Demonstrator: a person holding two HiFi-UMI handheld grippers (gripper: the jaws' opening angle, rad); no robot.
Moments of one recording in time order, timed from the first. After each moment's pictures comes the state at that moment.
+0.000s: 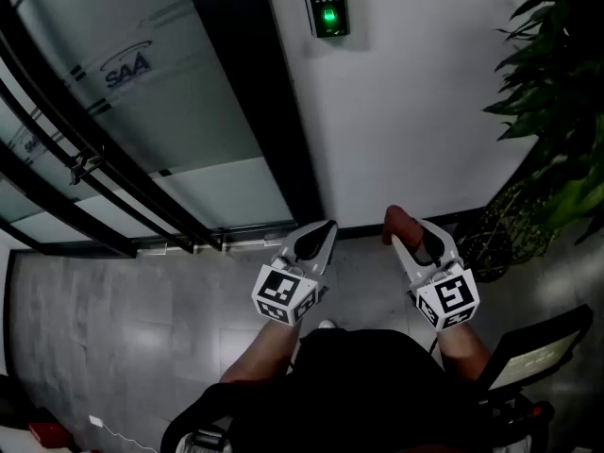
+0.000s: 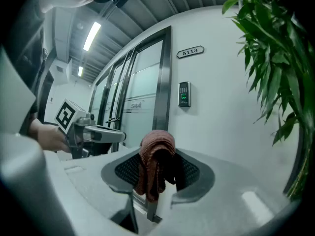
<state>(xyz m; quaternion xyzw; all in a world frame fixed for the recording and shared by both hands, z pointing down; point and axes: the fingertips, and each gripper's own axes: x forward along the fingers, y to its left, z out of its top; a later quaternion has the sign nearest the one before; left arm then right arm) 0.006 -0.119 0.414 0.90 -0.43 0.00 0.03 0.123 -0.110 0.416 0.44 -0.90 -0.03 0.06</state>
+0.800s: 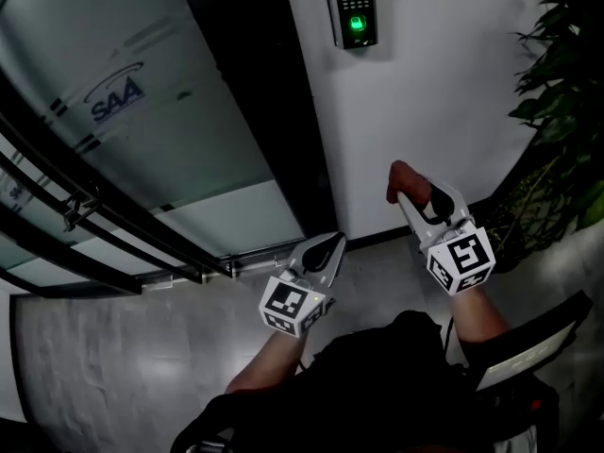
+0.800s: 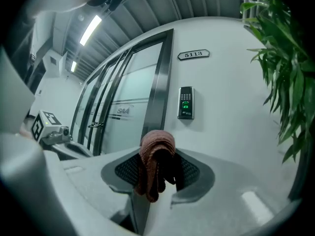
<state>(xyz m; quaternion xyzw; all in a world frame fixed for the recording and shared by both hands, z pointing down) -0.084 -0.170 0.421 0.93 -0.37 0.01 0.03 0.033 -0.221 0.353 0.48 -0.87 -0.08 0.03</state>
